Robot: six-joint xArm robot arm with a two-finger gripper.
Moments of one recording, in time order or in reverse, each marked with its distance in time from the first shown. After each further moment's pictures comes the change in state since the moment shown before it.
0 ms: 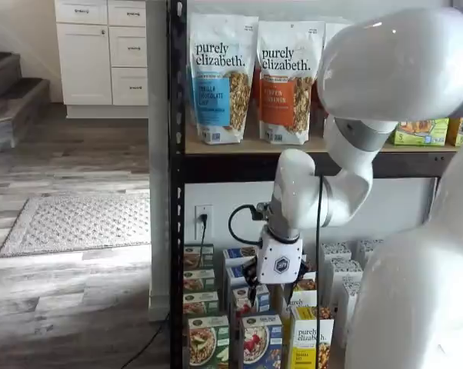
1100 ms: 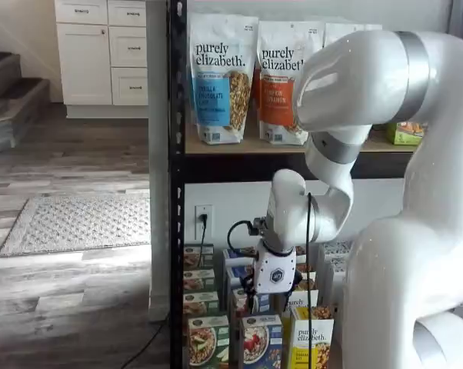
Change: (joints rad) arm -0.040 0.287 -0.168 -0.004 -0.109 -0.040
